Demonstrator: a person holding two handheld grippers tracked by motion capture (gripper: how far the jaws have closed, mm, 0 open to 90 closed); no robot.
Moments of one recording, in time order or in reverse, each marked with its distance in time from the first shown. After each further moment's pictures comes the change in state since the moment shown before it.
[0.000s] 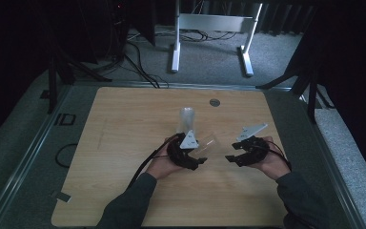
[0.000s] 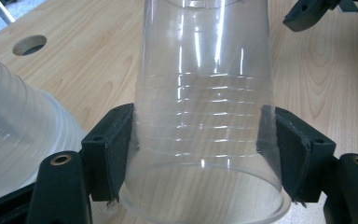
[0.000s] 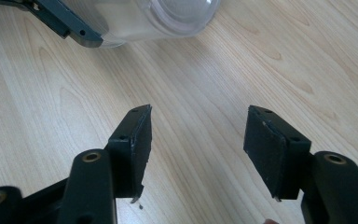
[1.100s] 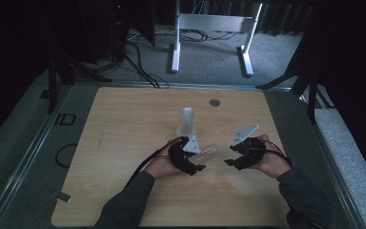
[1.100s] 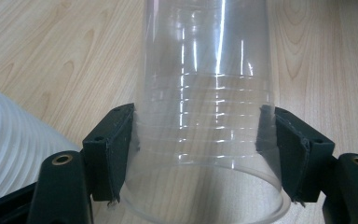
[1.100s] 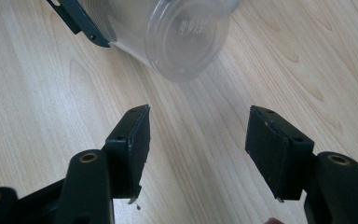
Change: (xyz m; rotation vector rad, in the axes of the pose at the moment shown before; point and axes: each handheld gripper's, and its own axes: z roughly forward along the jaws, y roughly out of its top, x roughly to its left) left arm -0.002 -0.005 0.009 0.101 -0.112 0.074; right arm 0.010 0.011 0.000 0.091 0.018 -0.143
